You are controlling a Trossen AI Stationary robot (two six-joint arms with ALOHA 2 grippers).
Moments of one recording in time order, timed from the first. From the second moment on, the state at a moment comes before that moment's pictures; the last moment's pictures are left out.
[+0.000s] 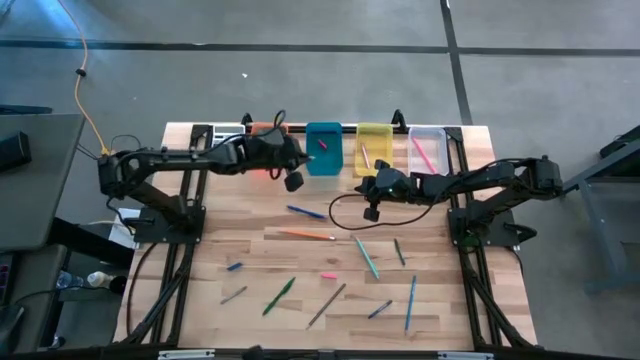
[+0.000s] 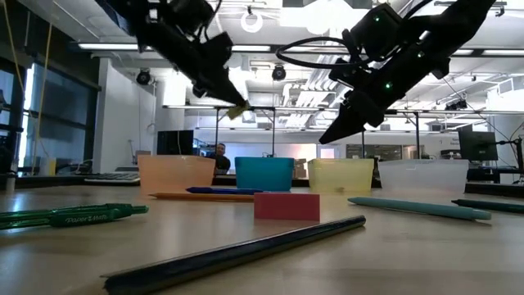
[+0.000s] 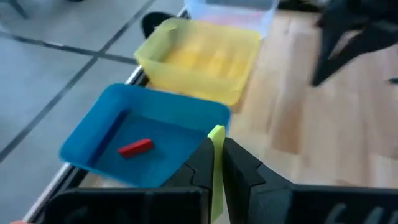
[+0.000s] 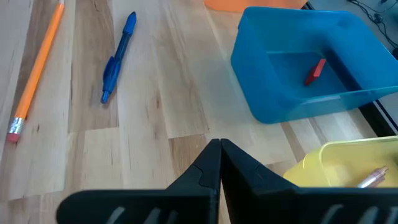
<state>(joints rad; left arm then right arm) 0.51 1.44 0.89 -0.01 -0.03 0.12 -0.16 1.40 0.61 0.14 0.20 -0.14</state>
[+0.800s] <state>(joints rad) 0.66 1.90 1.18 0.12 0.13 0.26 -0.22 1.40 0.61 0.18 0.18 -0.18</state>
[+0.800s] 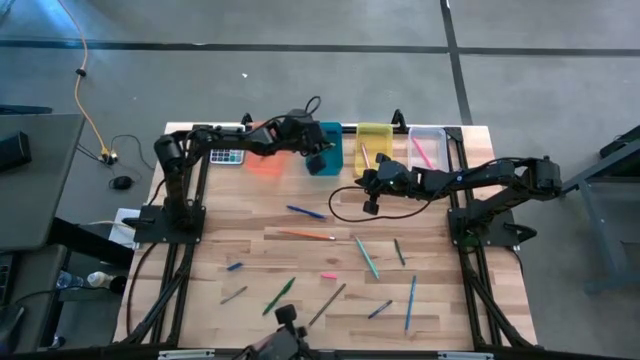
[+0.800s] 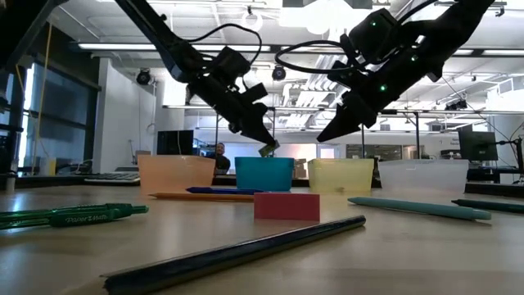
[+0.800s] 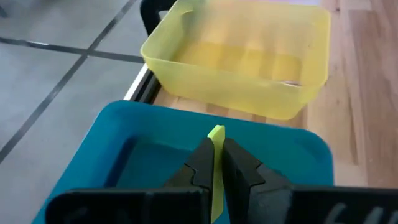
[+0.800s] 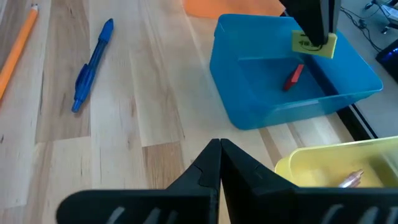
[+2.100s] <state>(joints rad) 0.65 1.93 1.19 0.12 0.14 0.27 -0.22 1.40 0.61 0.15 0.18 -0.18</state>
